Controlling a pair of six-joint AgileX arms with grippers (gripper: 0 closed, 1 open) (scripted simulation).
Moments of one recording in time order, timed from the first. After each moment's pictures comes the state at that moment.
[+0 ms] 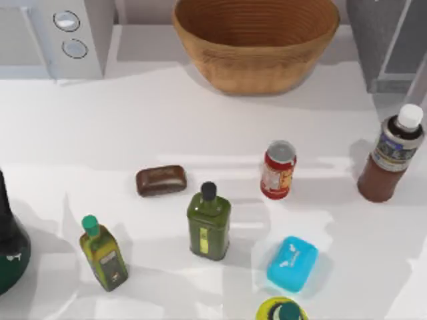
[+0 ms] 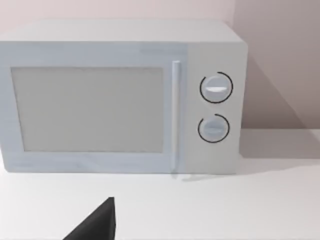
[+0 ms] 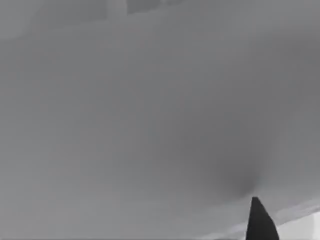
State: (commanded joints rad) left arm 0.00 0.00 0.00 0.00 0.00 0.00; right arm -0.28 1.70 1.09 -0.06 -0.26 -0.20
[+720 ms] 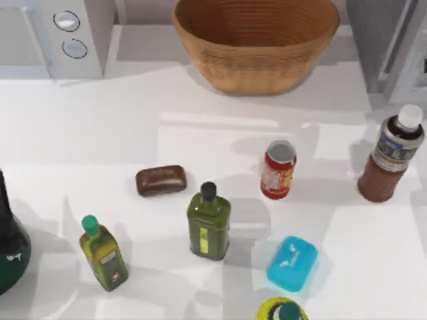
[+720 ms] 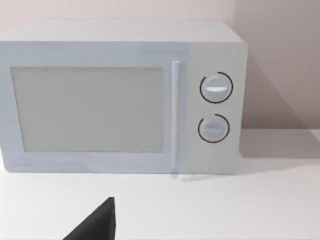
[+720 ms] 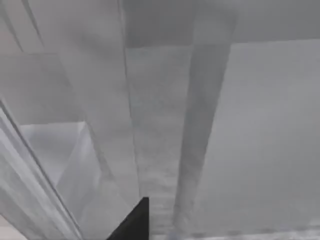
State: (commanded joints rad) left arm 0.00 0.00 0.00 0.00 0.00 0.00; right arm -0.04 1.64 1.01 0.05 -0.03 -0.02
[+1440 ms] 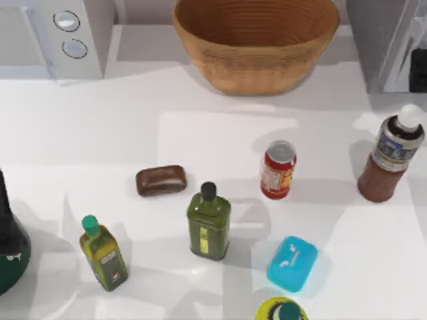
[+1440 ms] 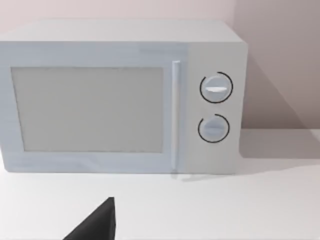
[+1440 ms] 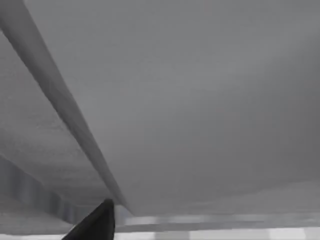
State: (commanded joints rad) left arm 0.00 0.00 0.00 0.00 0.00 0.00; right arm -0.04 1.98 1.44 -0.04 -0.03 -0.02
